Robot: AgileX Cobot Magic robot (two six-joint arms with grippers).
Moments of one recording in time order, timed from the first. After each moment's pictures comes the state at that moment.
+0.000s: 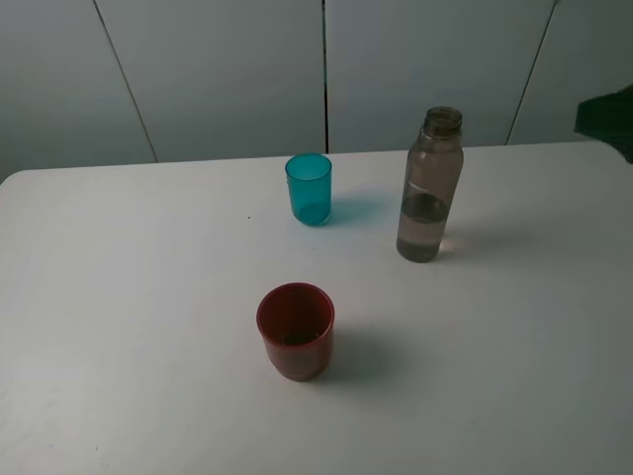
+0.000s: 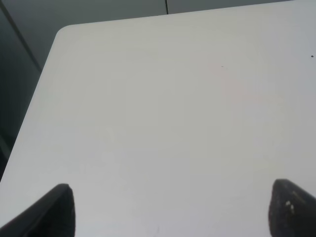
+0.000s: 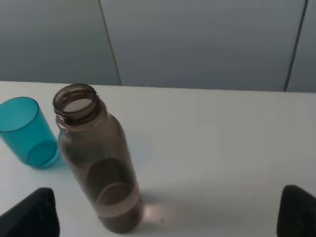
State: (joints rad) left arm 0.14 0.00 -0.51 -0.01 1.09 0.12; right arm 0.19 0.75 -0.52 0.09 0.33 -0.02
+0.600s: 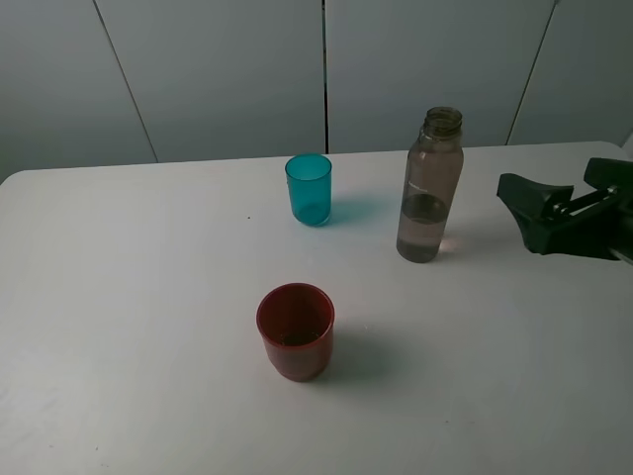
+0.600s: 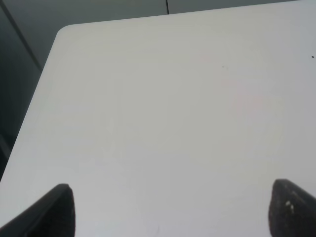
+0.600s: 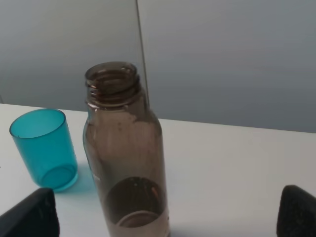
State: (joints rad) left arm 0.14 0.00 -0.51 -0.01 1.09 0.12; right arm 0.29 1.04 -0.10 -0.02 -0.61 0.07
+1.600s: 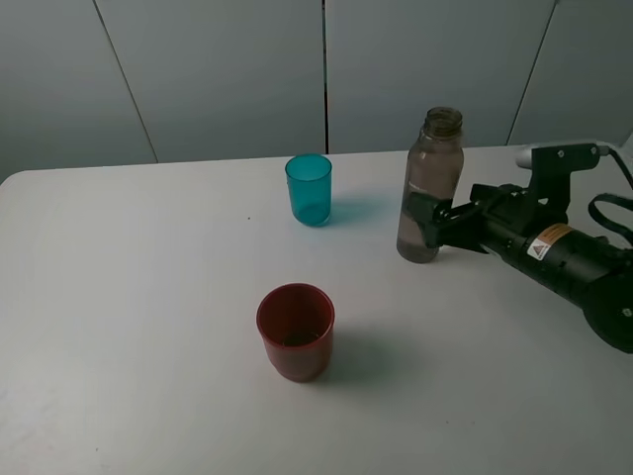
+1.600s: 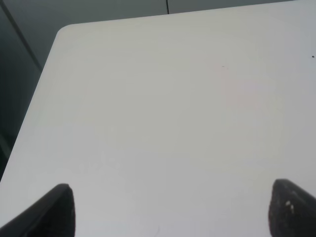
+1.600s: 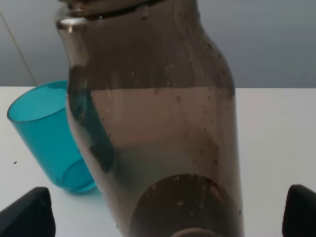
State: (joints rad) left arm 0.14 0.00 -0.51 -0.01 1.09 0.11; right arm 0.29 1.90 -0.33 -0.15 -1.20 0.22
